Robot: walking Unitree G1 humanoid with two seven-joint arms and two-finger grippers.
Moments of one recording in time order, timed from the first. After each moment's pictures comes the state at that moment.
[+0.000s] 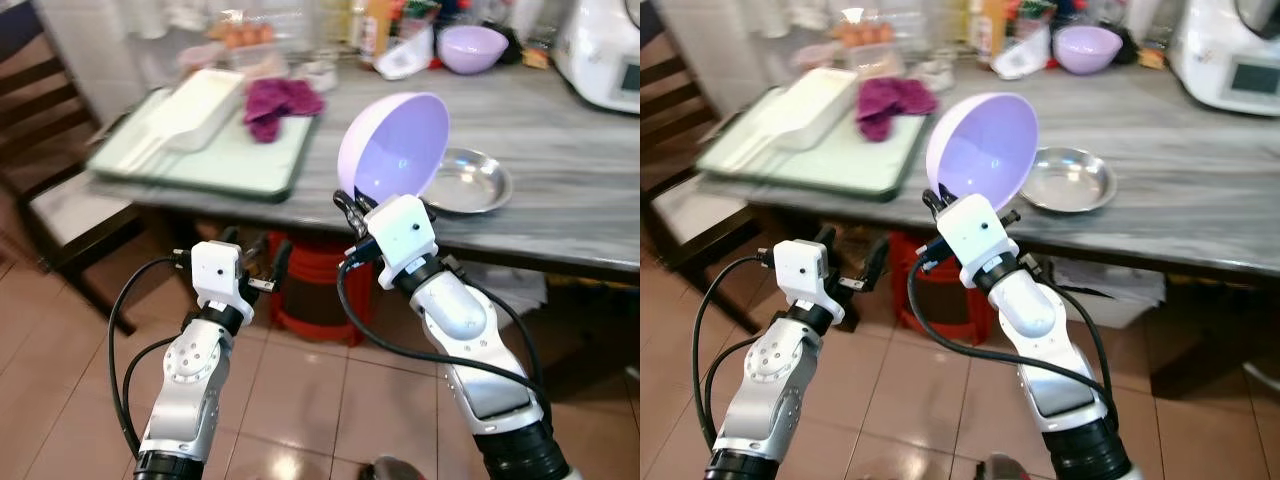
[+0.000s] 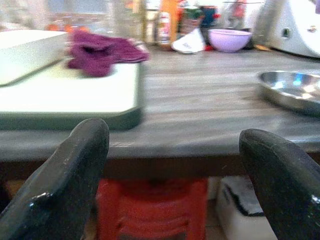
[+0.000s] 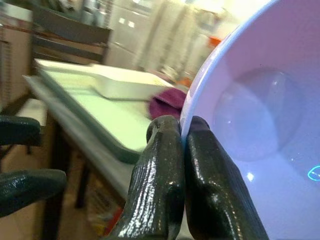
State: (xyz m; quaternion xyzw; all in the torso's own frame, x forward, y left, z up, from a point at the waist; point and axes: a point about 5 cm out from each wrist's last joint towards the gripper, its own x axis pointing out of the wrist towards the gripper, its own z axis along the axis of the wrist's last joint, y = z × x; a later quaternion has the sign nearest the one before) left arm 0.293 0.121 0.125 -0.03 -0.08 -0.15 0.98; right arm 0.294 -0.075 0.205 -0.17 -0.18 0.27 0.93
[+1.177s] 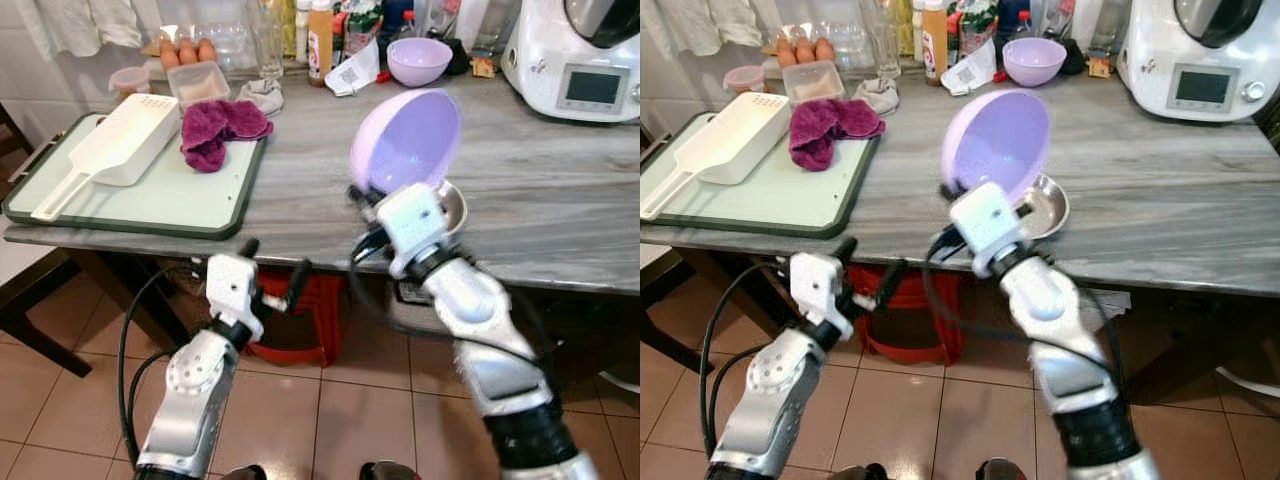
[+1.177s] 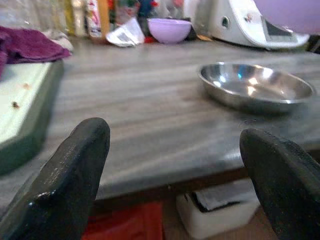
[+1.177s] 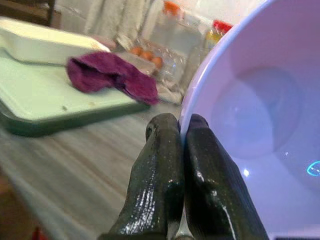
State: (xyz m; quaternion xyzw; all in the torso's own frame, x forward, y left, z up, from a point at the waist) left arm 0.278 0.116 0.115 -0.01 -0.07 -0.23 0.97; right arm 0.313 -0.095 0.207 -0.19 -0.16 0.24 0.94
